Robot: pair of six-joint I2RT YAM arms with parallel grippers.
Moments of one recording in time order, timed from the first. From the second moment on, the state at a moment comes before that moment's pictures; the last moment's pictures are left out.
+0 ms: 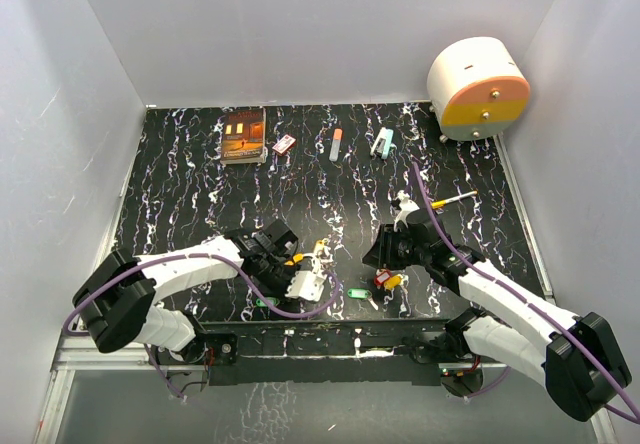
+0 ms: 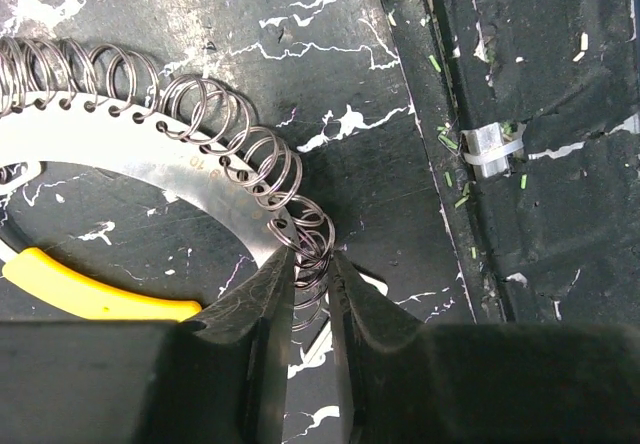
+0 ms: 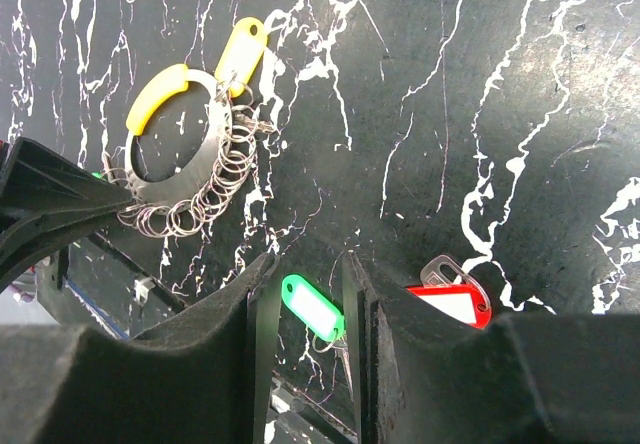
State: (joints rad) left arm -0.87 1.37 0.71 -0.67 0.45 1.01; right arm 0.53 0.95 0.44 -0.19 -0.28 0.55
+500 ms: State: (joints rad) left arm -0.87 1.45 0.78 -0.54 0.44 0.85; right arm 0.53 0.94 0.44 -0.20 -0.24 0.54
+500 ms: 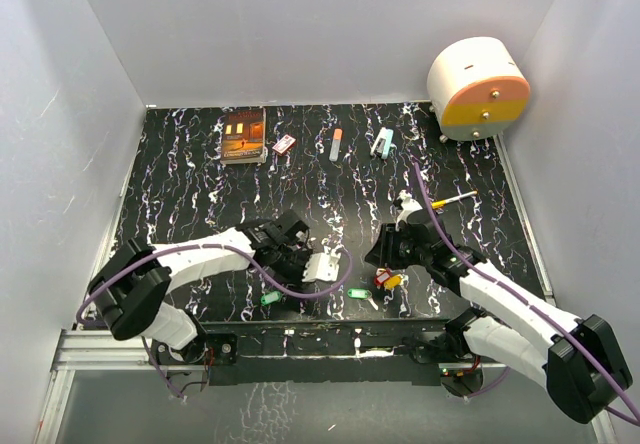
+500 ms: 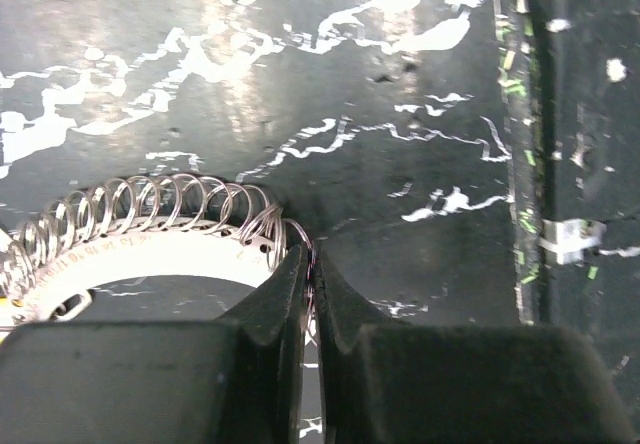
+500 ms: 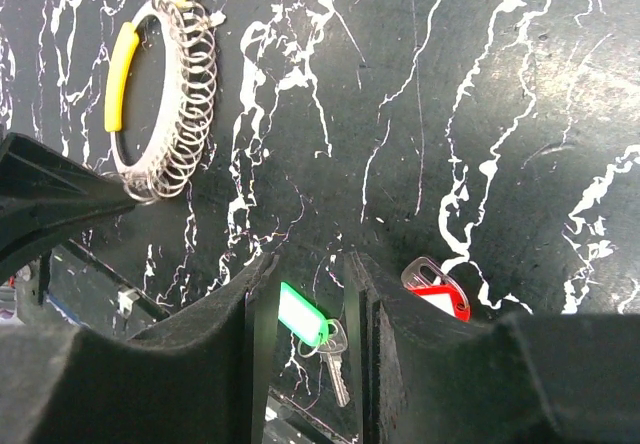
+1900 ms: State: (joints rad) left arm -0.87 1.43 0.81 -0.50 0.30 0.84; right arm 0.53 1.00 0.48 -0.19 -0.28 0.52
